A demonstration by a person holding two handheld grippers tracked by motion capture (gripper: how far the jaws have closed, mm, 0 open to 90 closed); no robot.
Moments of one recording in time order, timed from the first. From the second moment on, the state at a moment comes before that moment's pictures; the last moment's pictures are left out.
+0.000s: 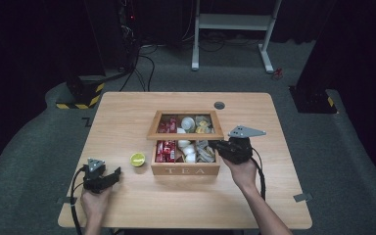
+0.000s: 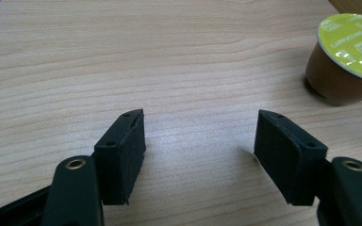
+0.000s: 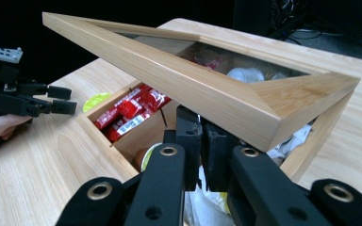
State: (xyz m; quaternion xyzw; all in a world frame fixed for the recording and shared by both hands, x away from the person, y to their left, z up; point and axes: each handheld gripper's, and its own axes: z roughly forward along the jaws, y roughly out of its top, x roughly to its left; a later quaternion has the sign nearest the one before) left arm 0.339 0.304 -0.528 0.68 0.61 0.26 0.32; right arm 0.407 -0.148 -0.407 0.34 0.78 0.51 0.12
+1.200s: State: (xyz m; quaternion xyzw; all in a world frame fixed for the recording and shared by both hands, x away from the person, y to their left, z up) left arm 0.339 0.299 -0.528 0.69 0.60 0.27 0.31; right arm 0.381 -0.148 -0.455 0.35 0.80 0.47 0.09
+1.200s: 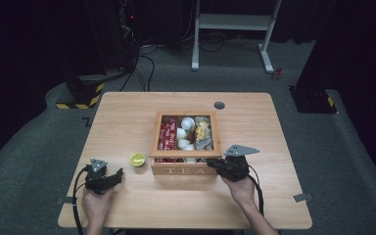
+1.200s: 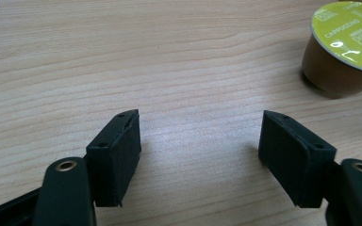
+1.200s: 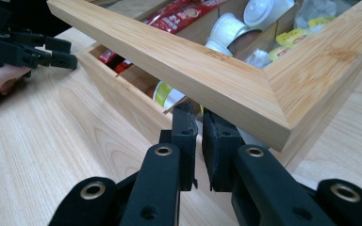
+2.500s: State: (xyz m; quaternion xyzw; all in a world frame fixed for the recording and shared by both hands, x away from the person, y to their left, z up) left arm 0.339 0.299 -0.529 0.69 0.60 0.27 0.31; right arm 0.382 -0.212 -0.462 0.41 0.76 0.48 0.15
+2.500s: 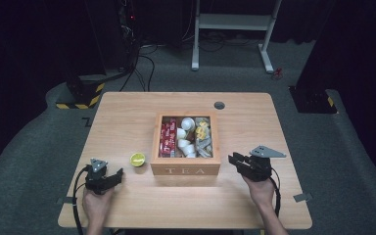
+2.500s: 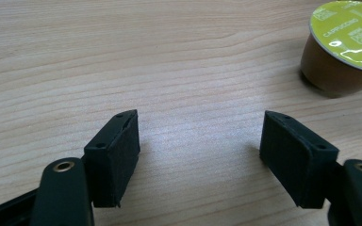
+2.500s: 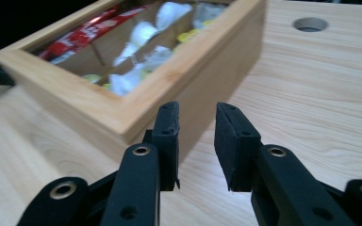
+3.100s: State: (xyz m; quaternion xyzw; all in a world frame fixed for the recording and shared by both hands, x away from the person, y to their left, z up) left arm 0.339 0.298 -0.529 0.69 0.60 0.27 0.31; right arm 0.400 -0.237 -0.491 0.48 0.76 0.40 0.20
